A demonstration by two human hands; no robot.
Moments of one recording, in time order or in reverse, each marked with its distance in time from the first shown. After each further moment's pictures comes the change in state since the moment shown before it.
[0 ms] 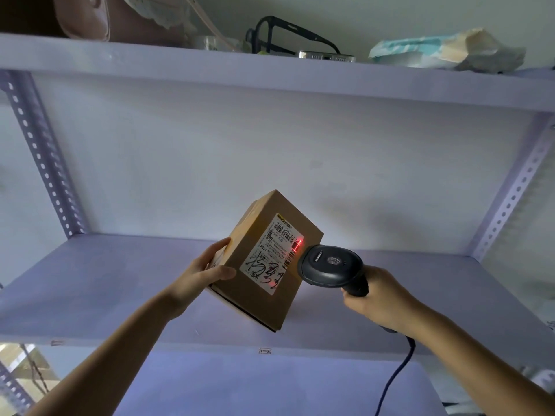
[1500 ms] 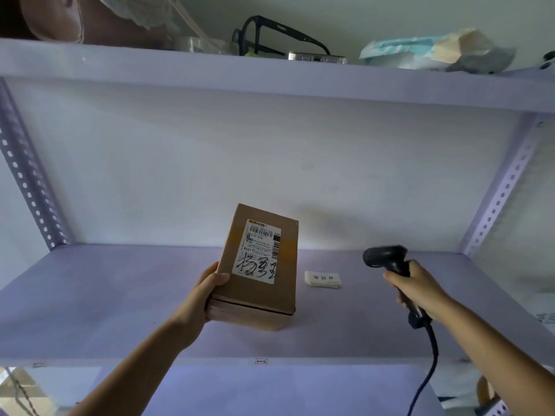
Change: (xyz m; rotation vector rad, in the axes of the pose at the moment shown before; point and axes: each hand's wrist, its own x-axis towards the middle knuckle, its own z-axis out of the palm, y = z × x) left_hand 0.003 -0.016 0.031 -0.348 0.075 -0.112; right_hand 0.034 0.112 -0.034 0.193 0.201 0.474
